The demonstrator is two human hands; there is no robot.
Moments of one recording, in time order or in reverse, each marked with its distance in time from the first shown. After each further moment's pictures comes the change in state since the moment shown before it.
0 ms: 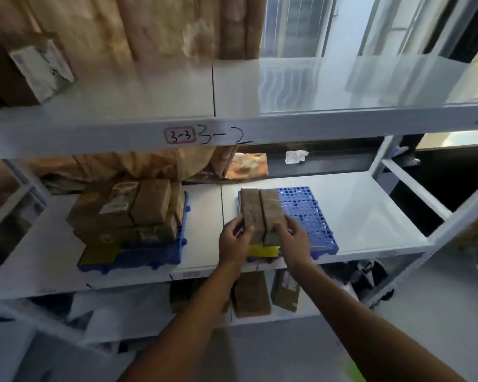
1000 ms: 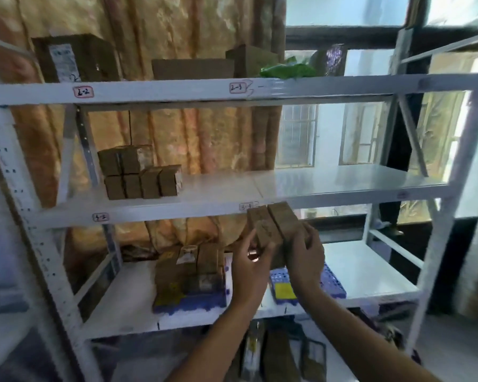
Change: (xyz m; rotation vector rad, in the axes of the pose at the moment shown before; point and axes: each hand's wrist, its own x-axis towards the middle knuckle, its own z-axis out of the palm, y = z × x) left_hand -0.241 0.202 -0.153 -0.175 0.005 0.540; right_hand -0.274 -0.217 0.031 0.210 0.339 -0.412
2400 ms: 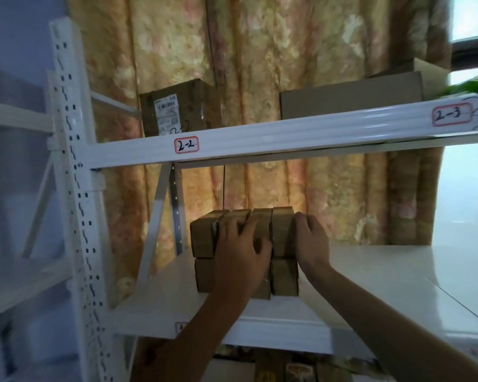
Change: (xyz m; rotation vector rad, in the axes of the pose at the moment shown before) left_hand 0.371 0.017 -0.265 1.068 0.267 0.628; right_hand 0.130 -0.036 0.460 0.069 -0.395 -0.140
